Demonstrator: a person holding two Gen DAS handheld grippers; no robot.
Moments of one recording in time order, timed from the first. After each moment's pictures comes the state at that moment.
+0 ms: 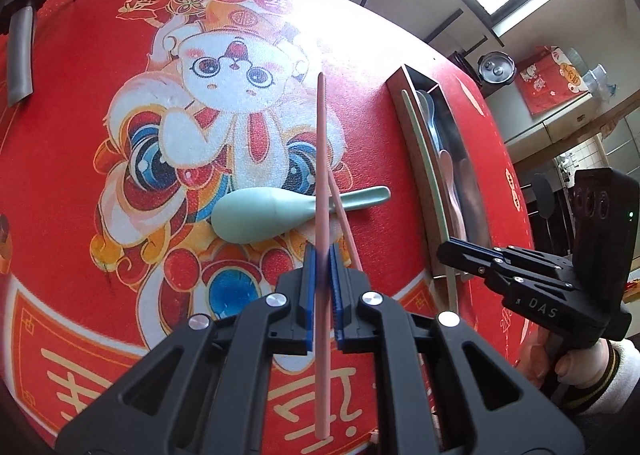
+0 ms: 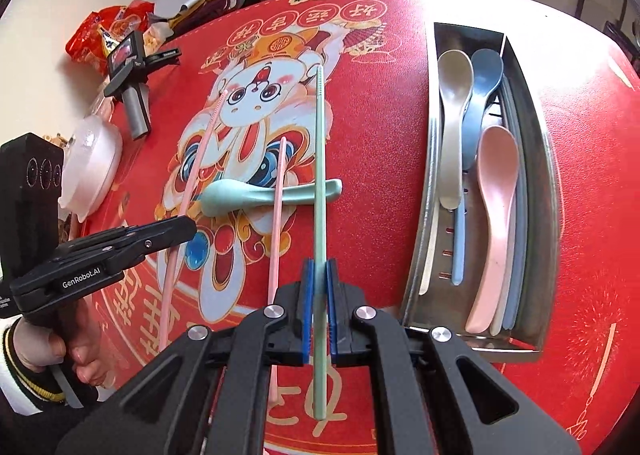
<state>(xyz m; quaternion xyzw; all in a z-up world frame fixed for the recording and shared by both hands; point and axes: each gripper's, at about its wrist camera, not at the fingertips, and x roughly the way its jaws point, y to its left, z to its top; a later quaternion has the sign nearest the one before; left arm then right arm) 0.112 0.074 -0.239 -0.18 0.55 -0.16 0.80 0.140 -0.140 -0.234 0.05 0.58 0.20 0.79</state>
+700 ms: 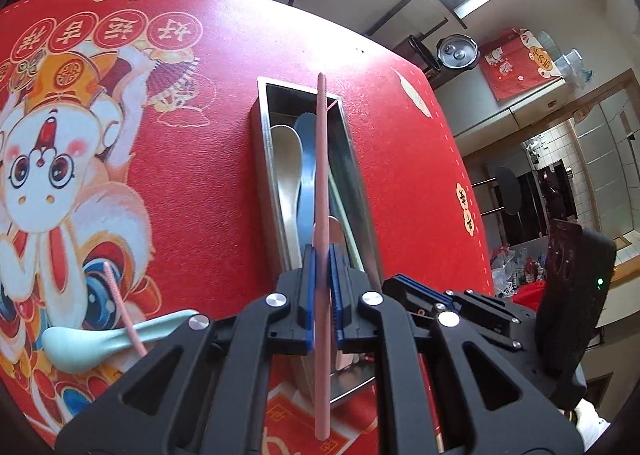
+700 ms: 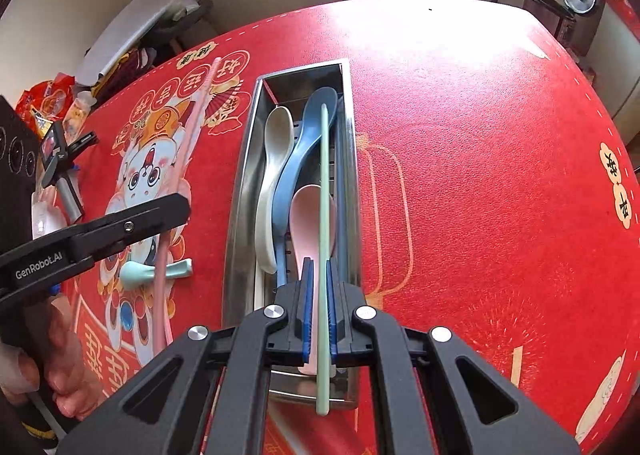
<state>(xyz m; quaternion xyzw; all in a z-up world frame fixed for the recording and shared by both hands) 0.218 -0.073 -0.213 -0.18 0.56 -0.23 0.78 0.193 -0.244 -0.229 0.08 0.57 0.08 0.81</state>
